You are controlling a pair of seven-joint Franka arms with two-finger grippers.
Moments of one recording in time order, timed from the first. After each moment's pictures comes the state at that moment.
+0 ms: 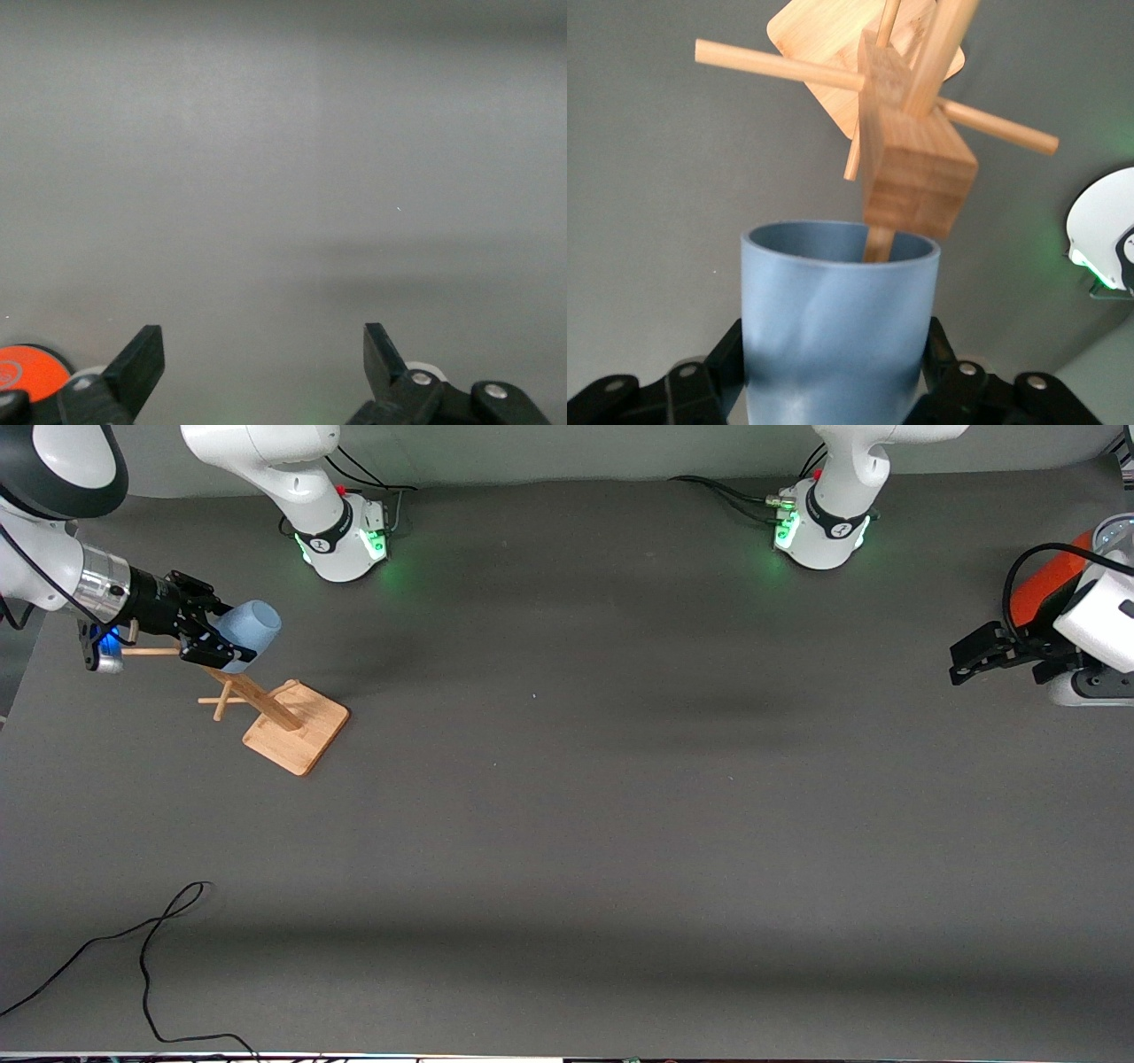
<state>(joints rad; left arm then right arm) -0.11 -0.01 0.05 -1.61 0.00 1.58 -0.06 0.06 -0.35 -0.18 -2.29 0.31 1.73 0.97</state>
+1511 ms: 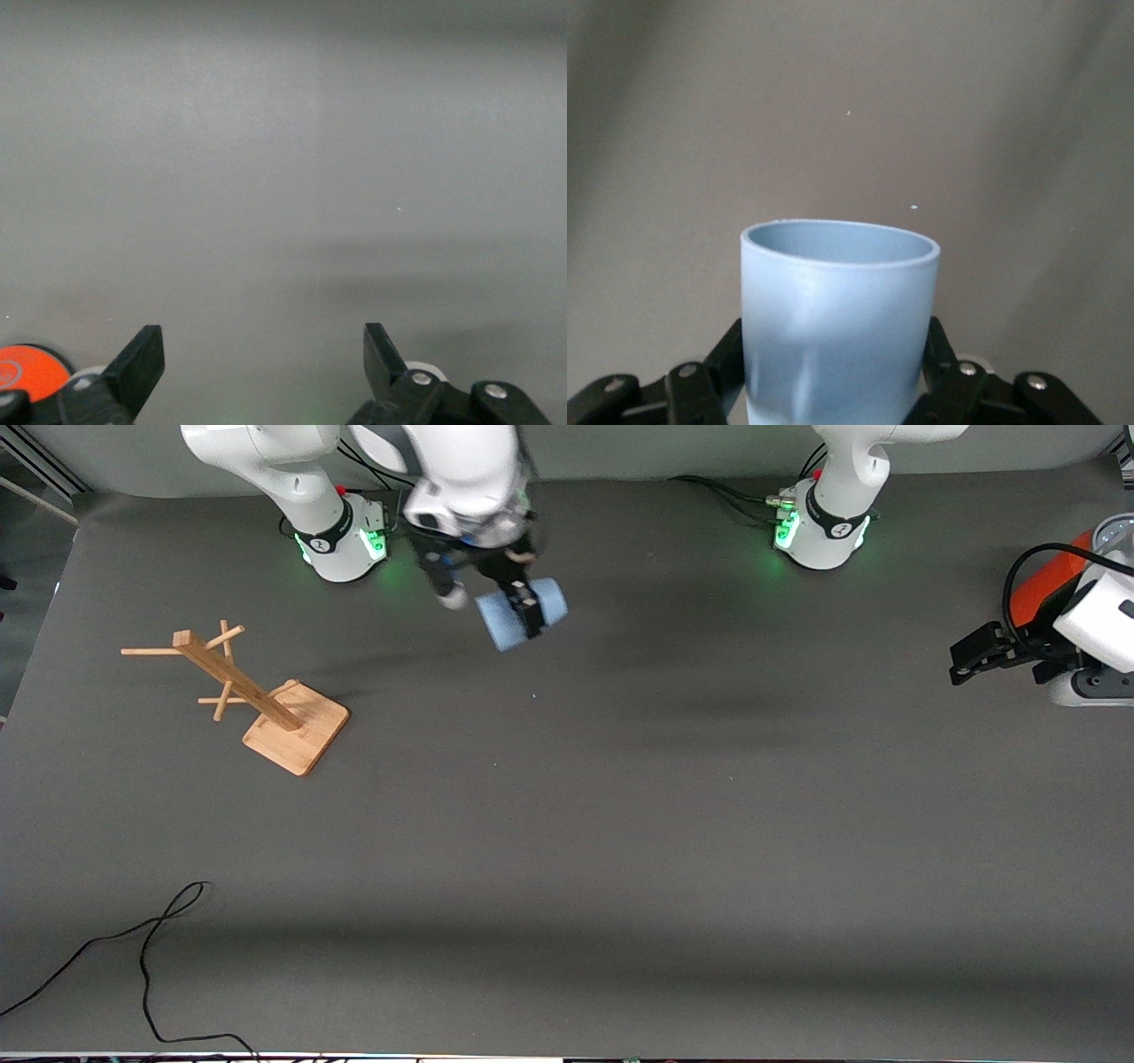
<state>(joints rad) -0.11 -0.01 0.05 -1.61 0.00 1.58 -0.06 0.09 0.26 0.87 -1.69 -0.24 1.91 2.12</state>
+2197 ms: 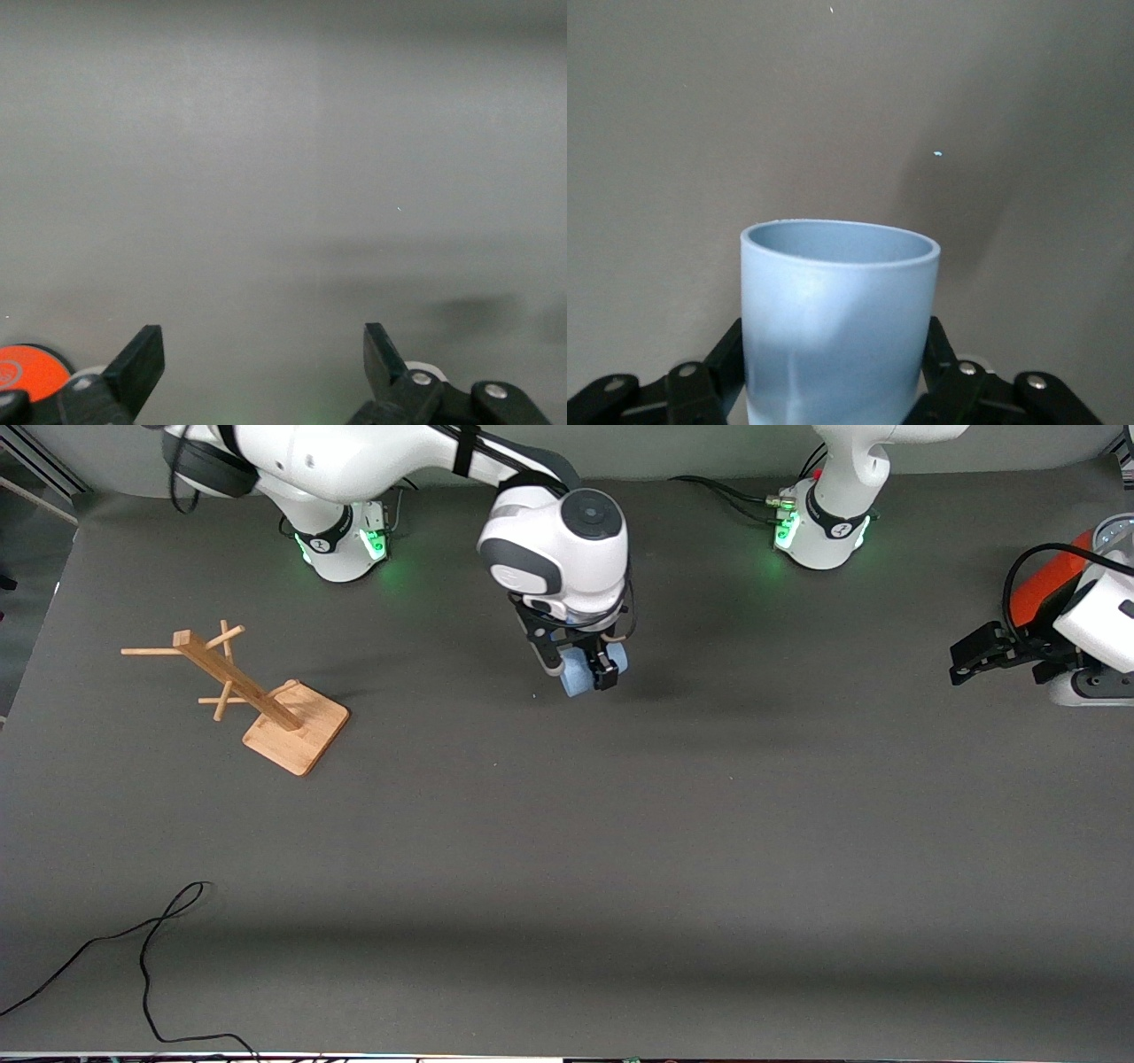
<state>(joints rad) -0.11 -0.01 0.05 -1.61 0.00 1.58 -0.06 0.29 0.73 0.89 -1.58 -0.66 1.96 2.47</state>
